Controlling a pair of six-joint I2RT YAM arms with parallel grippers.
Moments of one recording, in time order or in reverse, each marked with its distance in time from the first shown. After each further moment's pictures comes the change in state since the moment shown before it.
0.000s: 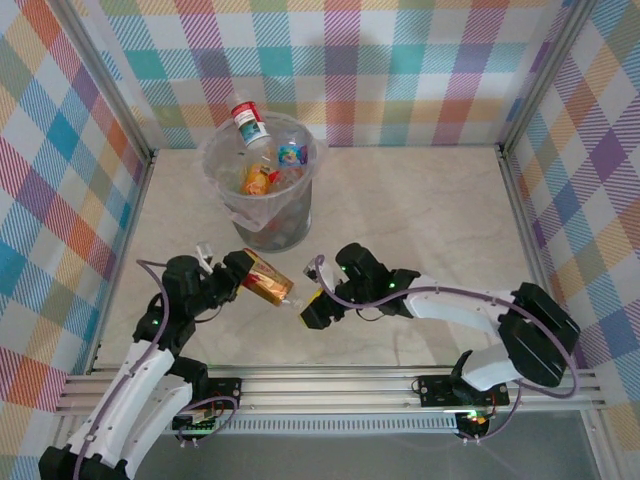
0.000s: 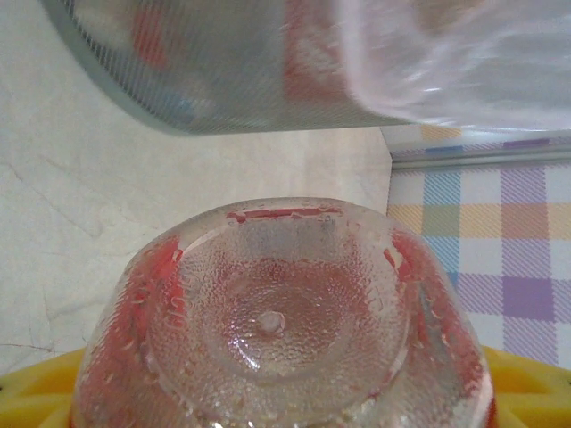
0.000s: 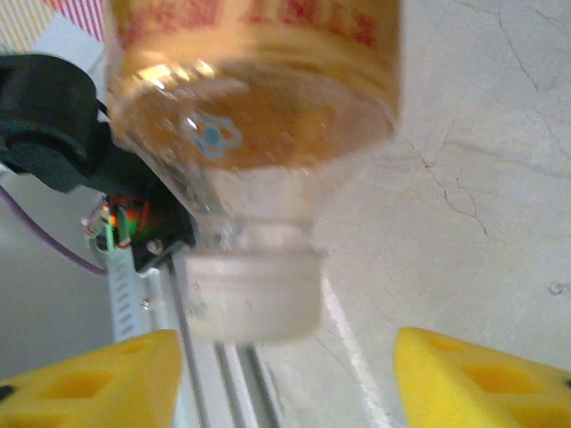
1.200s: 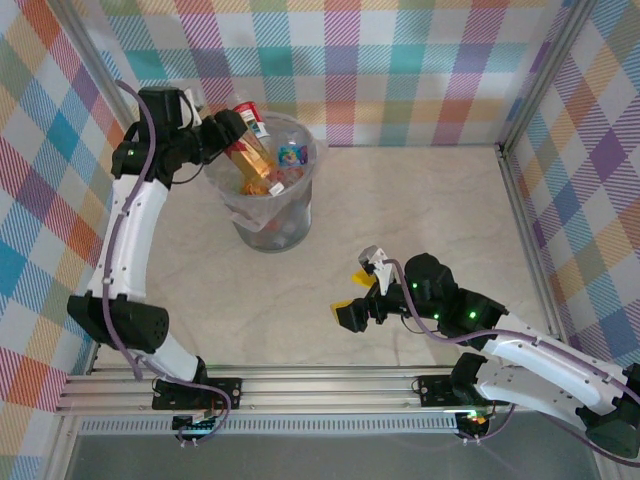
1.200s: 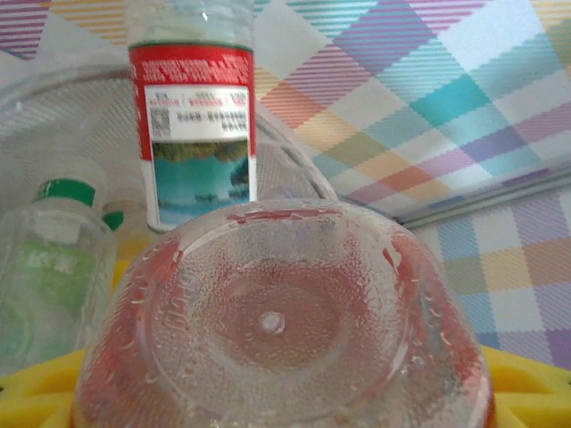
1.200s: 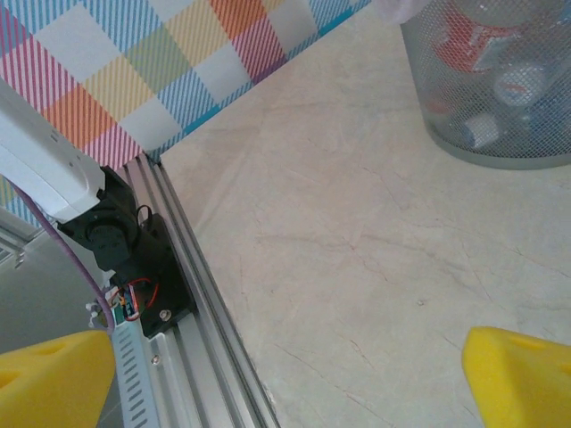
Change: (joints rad) left arm 0.175 1.007 1.437 -0.500 0.048 0.470; right arm 0.000 -0.593 -0.091 -0.201 0.274 0.037
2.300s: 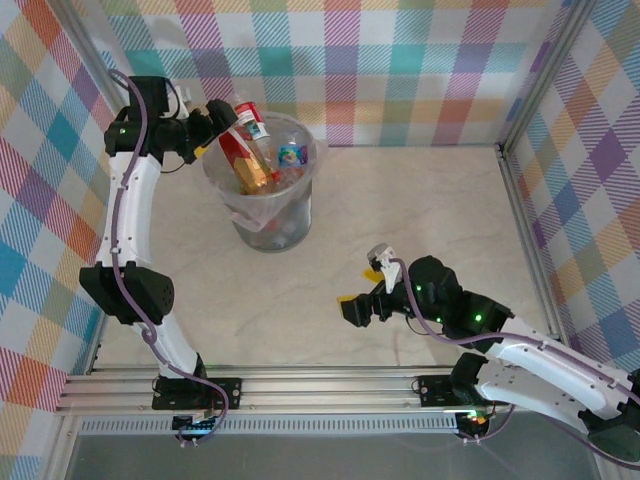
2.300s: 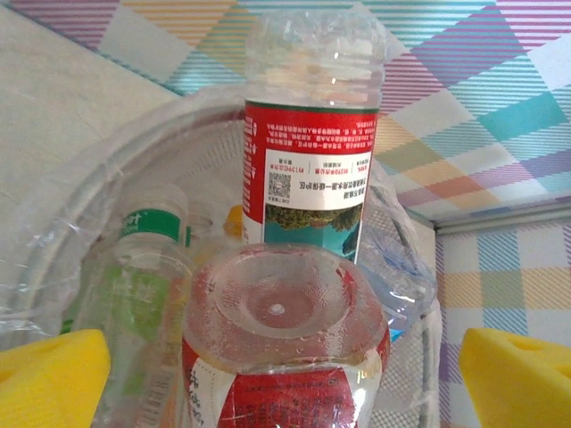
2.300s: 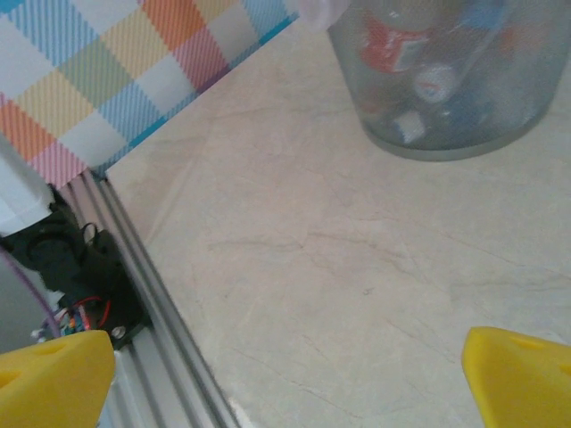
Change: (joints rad) left arm 0.105 0.175 0.201 -0.159 0.048 0.074; right arm 0.000 -0.042 -0.004 -0.054 0.146 0.018
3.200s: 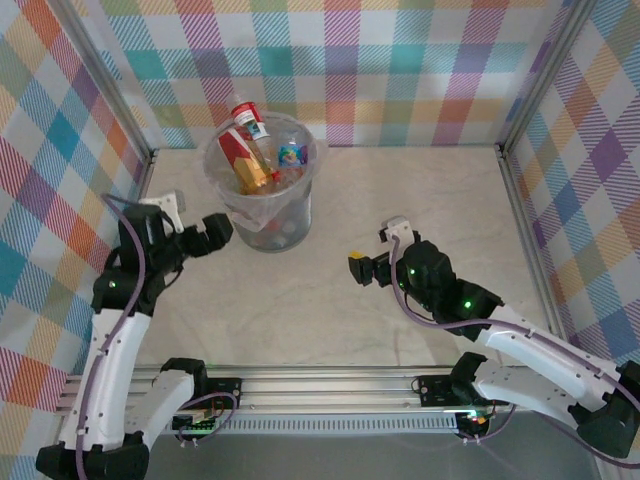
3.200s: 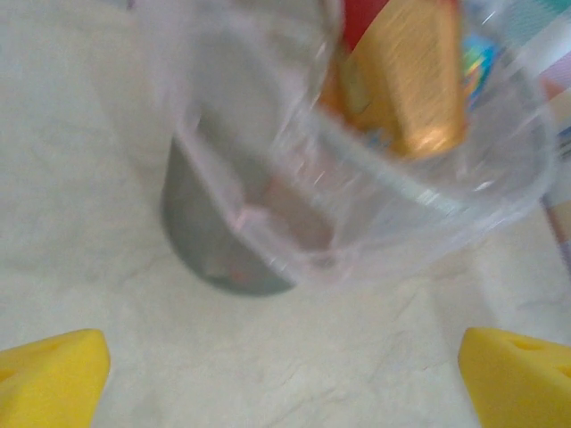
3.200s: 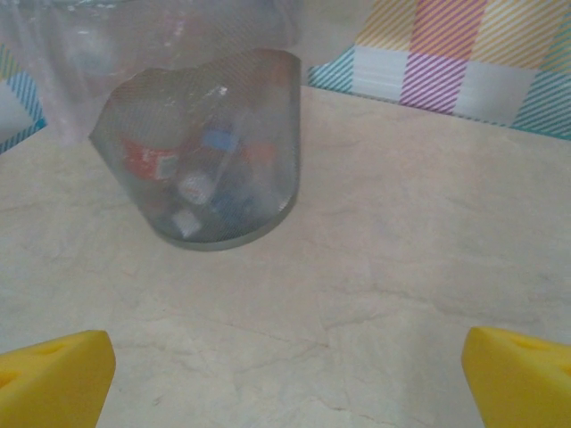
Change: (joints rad) left arm -0.102 -0.974 -1.119 0.244 -0.257 0.176; right arm -0.092 0.108 0.038 0.100 0.428 -0.135
